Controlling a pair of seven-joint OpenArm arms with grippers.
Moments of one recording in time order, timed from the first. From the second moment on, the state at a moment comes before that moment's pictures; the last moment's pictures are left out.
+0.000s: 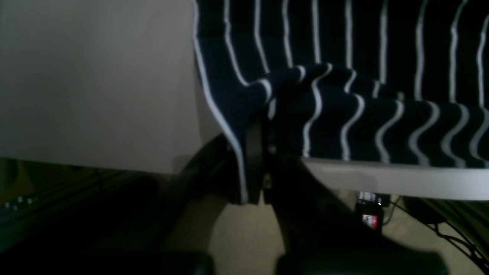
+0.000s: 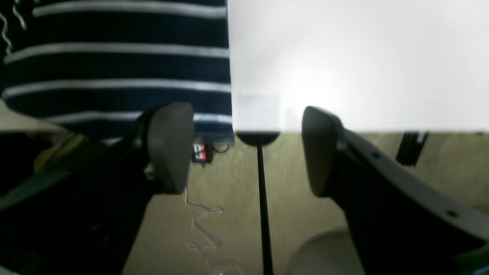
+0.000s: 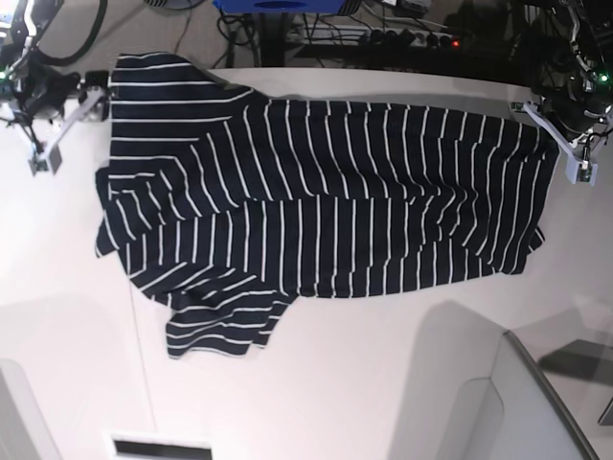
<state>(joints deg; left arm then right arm) 26.3 -17.6 -33.3 102.3 -13.8 -24.0 52.7 -24.0 7.1 23.1 108.0 16.7 18.1 -69.3</state>
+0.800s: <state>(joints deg) 26.1 -17.4 -33.2 102.3 -14.3 -24.0 52.6 -10.0 7.2 23.3 78.4 17.3 37.7 -62.1</state>
